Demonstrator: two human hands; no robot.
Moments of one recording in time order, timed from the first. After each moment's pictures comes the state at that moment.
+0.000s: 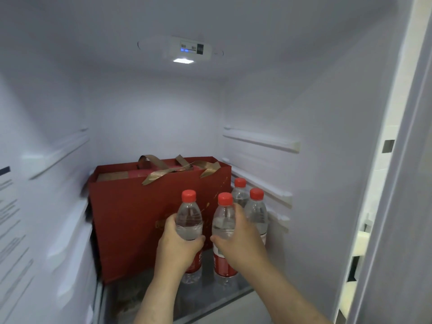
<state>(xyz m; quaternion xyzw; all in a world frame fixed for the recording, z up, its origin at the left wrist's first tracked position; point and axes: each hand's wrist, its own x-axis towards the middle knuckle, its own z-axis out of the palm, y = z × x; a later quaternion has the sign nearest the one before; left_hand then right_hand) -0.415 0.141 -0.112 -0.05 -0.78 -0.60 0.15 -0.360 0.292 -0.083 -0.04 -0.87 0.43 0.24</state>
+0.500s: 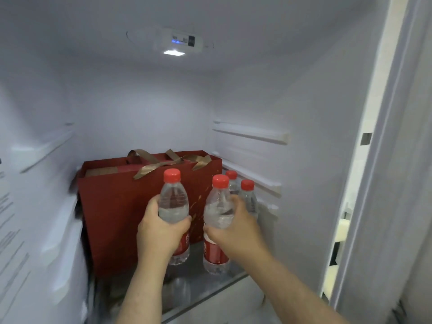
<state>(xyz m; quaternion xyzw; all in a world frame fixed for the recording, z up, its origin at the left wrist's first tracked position) -0.407 0.122 -0.087 -0.08 -0.76 -0.59 0.25 -0.342 0.285 -0.071 -0.06 -0.85 0.46 0.25</state>
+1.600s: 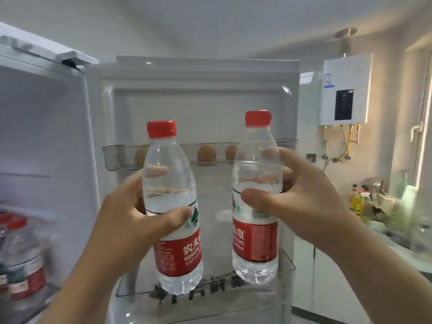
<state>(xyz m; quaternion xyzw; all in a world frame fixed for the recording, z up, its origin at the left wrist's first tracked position) -0.047 0.318 0.062 -0.53 -0.57 -0.63 0.02 0.175 0.451 0.092 -0.13 -0.79 0.35 0.48</state>
